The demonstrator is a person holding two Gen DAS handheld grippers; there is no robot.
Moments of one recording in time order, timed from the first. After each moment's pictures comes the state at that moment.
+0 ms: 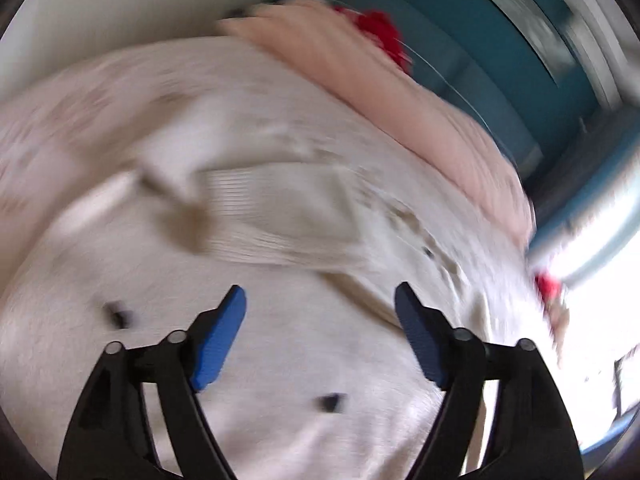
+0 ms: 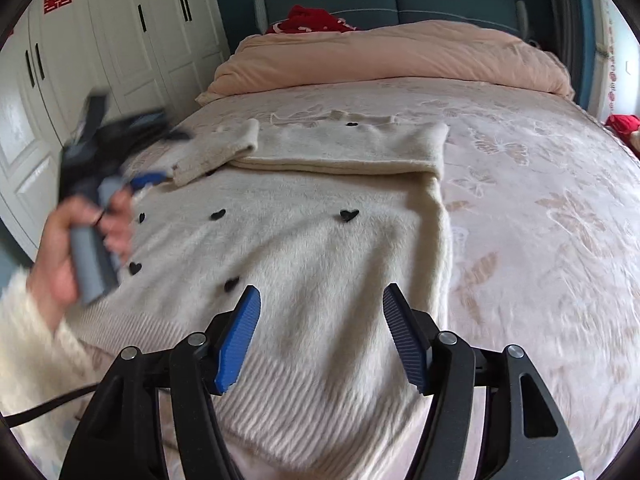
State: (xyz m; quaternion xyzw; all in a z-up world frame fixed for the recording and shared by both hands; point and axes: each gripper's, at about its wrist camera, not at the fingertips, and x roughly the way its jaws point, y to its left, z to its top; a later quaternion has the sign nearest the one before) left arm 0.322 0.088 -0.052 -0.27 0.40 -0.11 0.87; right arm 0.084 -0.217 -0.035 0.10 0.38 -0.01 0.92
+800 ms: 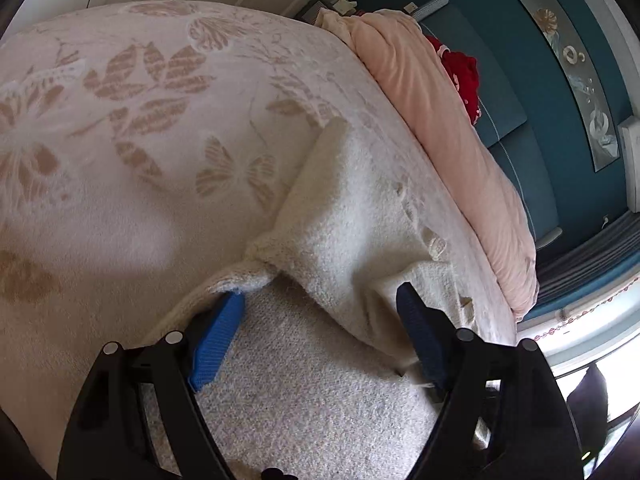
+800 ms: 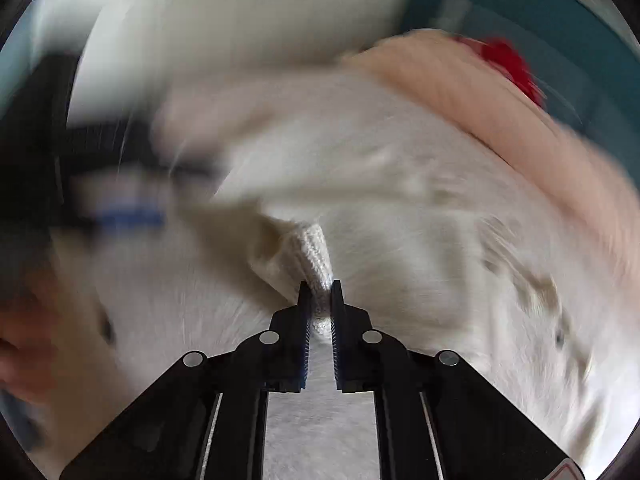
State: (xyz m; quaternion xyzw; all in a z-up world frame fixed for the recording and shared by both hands) left arm 0.405 0.177 -0.099 -0.37 0.42 -0.08 0.83; right arm 0.373 -0.062 -0.044 -0.09 0.36 0.15 0.92
